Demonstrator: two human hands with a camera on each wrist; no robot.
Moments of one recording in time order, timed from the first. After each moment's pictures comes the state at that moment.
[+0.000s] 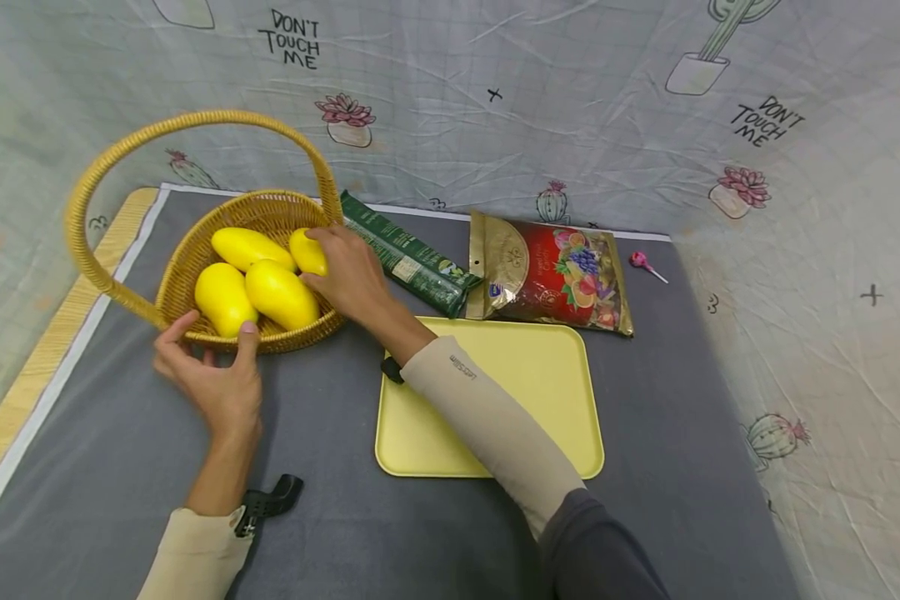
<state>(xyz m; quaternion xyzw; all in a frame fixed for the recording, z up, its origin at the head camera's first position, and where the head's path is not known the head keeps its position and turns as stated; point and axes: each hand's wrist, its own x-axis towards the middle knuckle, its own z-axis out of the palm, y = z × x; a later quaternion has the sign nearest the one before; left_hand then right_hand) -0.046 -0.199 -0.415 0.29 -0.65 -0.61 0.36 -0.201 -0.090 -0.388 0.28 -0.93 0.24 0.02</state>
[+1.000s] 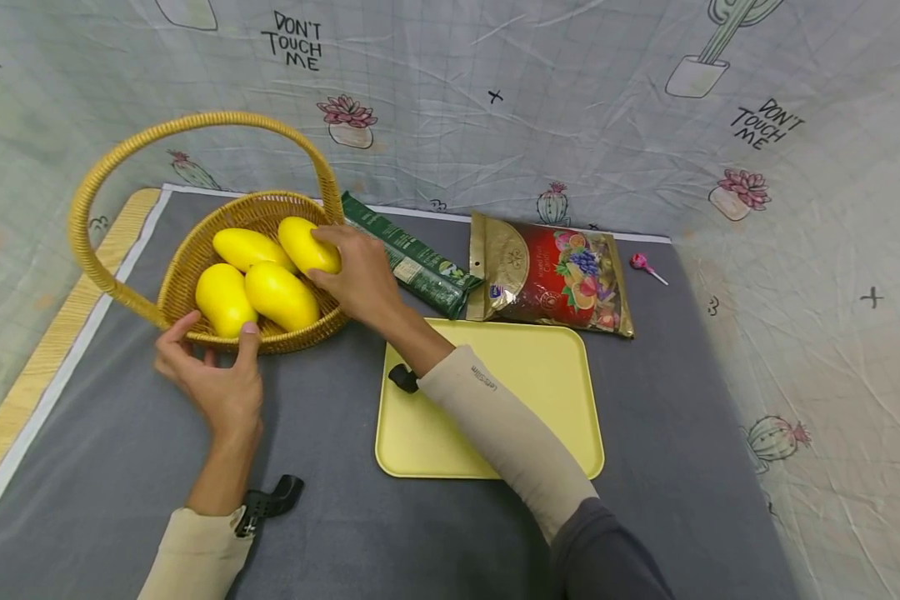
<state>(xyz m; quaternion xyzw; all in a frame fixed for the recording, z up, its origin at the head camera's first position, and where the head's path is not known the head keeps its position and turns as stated) -0.046 -0.199 -0.416 0.30 -0.64 -0.61 0.36 -0.189 -0.072 -0.372 0.27 -0.90 0.33 0.03</state>
